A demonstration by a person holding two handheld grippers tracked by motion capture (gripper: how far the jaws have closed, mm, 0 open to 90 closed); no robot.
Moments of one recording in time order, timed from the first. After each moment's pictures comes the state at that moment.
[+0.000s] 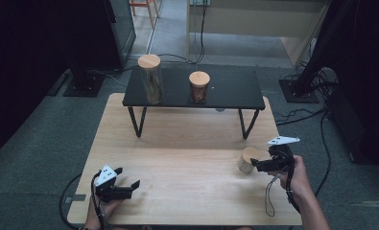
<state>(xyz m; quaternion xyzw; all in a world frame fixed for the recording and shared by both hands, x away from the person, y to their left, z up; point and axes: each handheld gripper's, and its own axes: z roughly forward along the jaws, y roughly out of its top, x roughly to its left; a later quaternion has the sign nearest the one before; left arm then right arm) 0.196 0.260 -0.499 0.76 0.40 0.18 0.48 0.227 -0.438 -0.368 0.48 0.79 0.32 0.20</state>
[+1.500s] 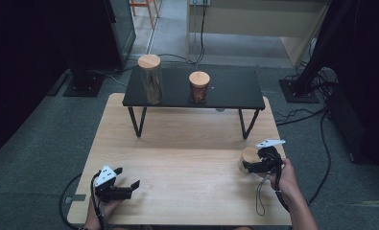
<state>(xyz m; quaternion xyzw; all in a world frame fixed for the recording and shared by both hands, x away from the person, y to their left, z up) 0.195 0.261 -0.500 0.76 0.40 0.18 0.49 0.250 -0.420 -0.398 0.49 0.80 0.30 0.17</state>
